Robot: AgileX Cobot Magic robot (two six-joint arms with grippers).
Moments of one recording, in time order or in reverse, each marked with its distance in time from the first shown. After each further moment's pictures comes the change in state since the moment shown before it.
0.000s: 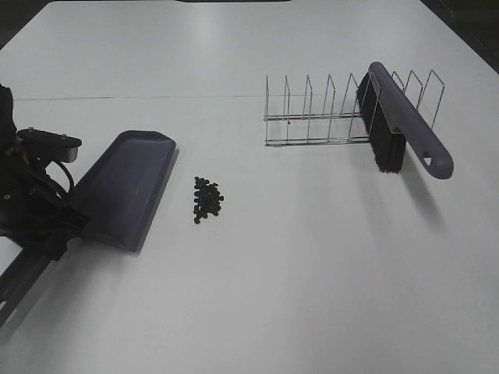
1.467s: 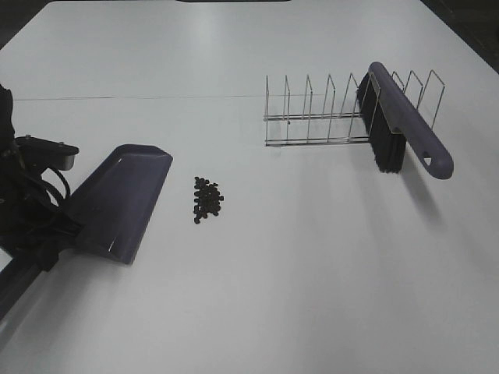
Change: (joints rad) left arm 0.000 0.000 0.000 0.004 0.073 0.001; right arm 0.000 0.626 -0.493 0.027 0.039 0.000
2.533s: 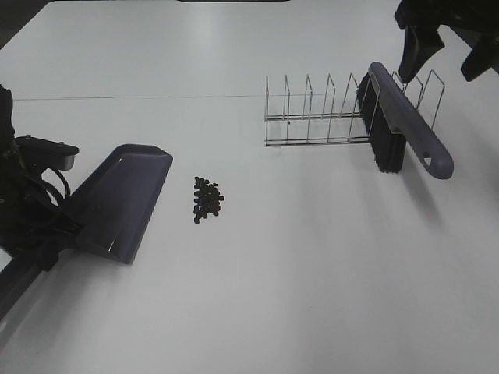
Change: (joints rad) left arm 0.000 0.000 0.000 0.000 -0.002 0.000; right arm 0.026 0.506 -0.279 -0.019 -0.057 -0.028
